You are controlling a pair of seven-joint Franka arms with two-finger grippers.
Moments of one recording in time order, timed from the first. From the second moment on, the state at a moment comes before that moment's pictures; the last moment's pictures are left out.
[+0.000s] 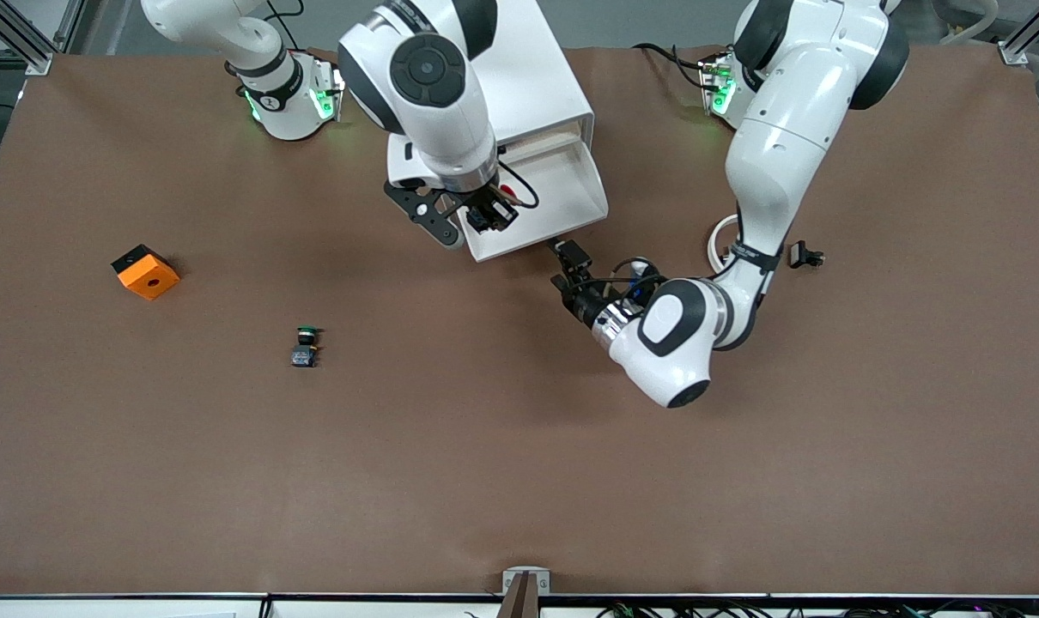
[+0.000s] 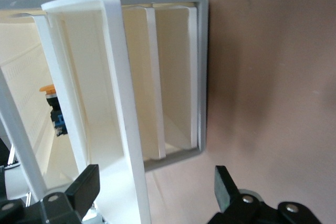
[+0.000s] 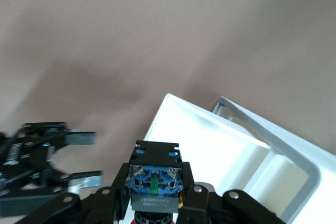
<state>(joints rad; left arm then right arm) -0.37 0.93 -0.08 -1.25 -0.89 1.44 -2.25 0.77 0.35 0.00 -1.52 0.16 1.80 1.51</state>
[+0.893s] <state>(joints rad) -0.35 0.90 0.04 -1.24 -0.82 1.44 -2.06 0.88 0.46 0.00 -1.63 0.23 2.01 1.75</state>
